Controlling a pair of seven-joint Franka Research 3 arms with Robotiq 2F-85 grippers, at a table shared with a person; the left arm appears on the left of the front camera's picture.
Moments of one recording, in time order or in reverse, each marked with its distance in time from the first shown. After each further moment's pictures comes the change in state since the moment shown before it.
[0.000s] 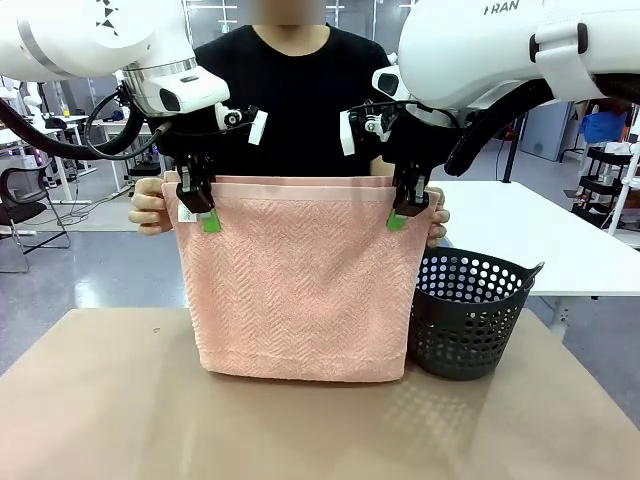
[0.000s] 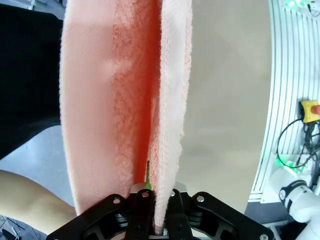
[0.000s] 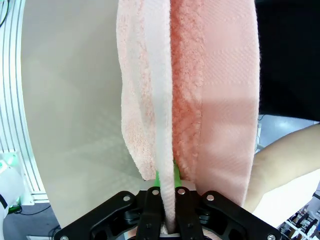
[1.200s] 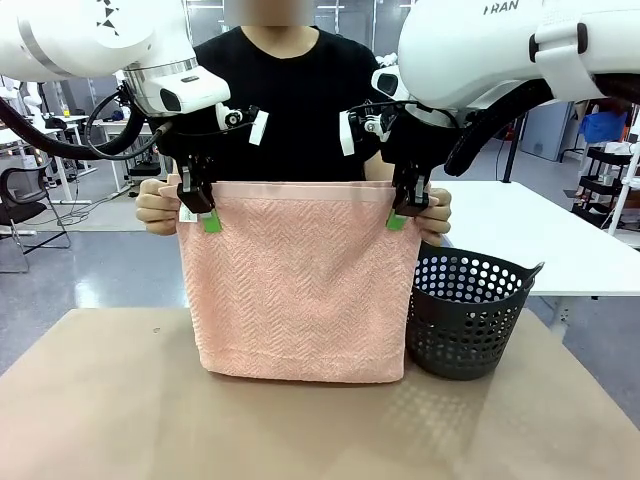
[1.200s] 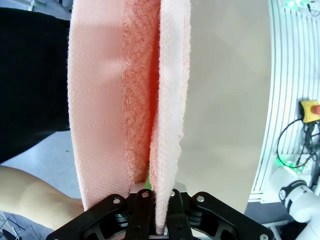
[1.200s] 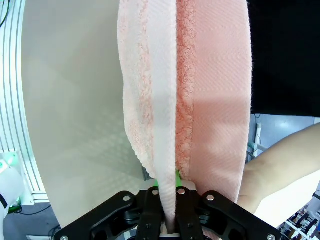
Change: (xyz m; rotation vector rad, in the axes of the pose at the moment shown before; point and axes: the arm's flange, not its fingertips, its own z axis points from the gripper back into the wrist) left arm 0.001 0.000 0.000 0.000 0.000 -0.002; right arm 0.000 0.000 0.000 0.001 0.001 0.001
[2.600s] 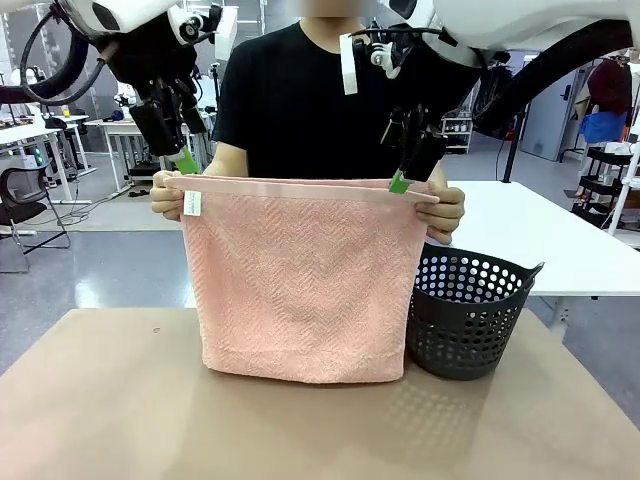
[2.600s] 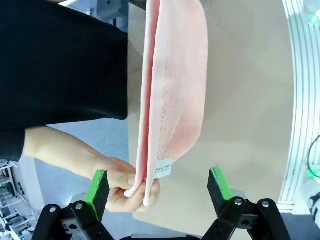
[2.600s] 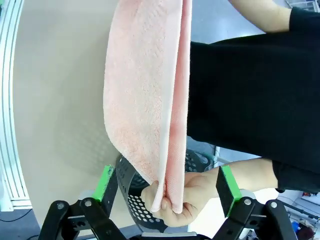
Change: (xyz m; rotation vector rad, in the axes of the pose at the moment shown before) left arm -0.009 -0.047 0.103 0.299 -0.118 -0.079; right arm 0.016 0.028 0.083 -0.191 -0.099 0.092
